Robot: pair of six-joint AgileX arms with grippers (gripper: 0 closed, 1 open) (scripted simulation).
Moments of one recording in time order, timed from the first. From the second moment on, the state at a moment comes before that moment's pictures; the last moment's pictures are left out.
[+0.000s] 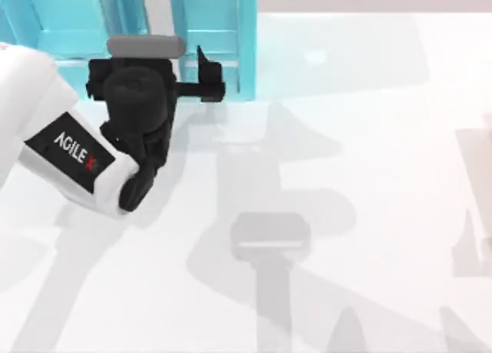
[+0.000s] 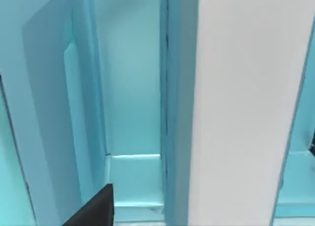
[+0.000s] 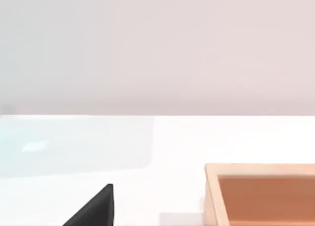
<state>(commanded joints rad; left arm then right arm) -0.42 2.23 0.99 1.13 -0.34 -0.02 0.00 0.00 0.00 0.00 0.00 0.00</state>
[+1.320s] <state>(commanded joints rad) -0.37 2.37 1.26 1.01 -0.29 -0.02 0.00 0.00 0.00 0.00 0.00 0.00</state>
